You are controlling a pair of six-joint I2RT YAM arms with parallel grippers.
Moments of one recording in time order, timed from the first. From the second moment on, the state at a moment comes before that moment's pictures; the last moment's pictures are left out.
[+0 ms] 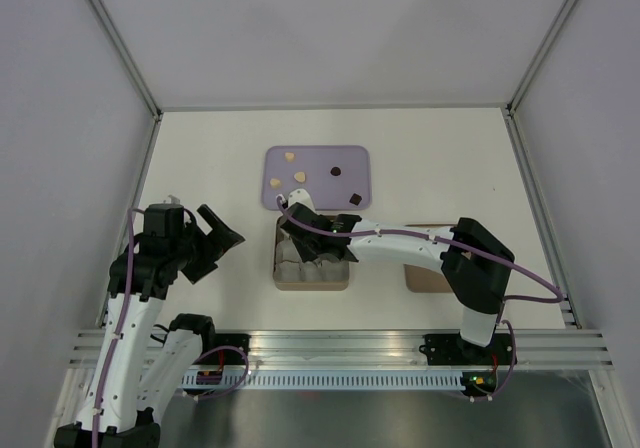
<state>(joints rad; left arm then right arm) -0.11 0.69 0.88 -1.07 0.12 -0.83 1.09 1.82 1.30 -0.41 0.31 0.45</state>
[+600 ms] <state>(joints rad) -0.11 0.69 0.88 -1.07 0.11 -0.83 1.09 1.83 1.31 -0.43 0.31 0.44</state>
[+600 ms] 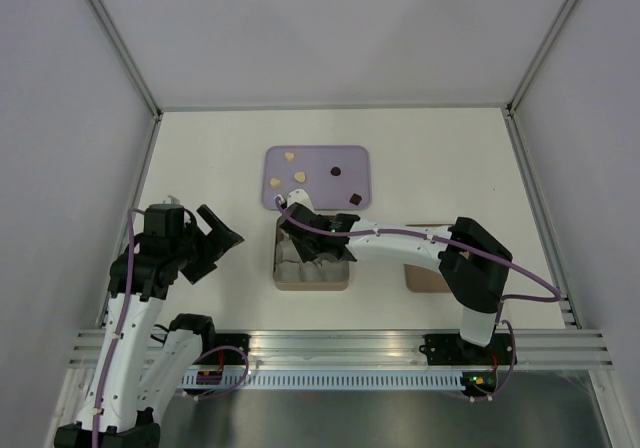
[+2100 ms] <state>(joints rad) -0.11 0.68 0.88 -1.08 0.11 -0.83 1.09 1.82 1.36 -0.47 0.34 0.45</state>
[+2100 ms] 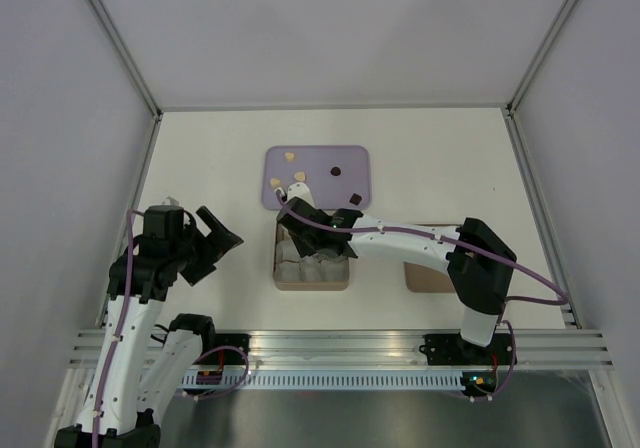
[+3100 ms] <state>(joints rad) -0.11 0.71 0.90 -1.09 0.10 -0.85 0.87 1.75 1.67 -0.67 0.23 0.40</state>
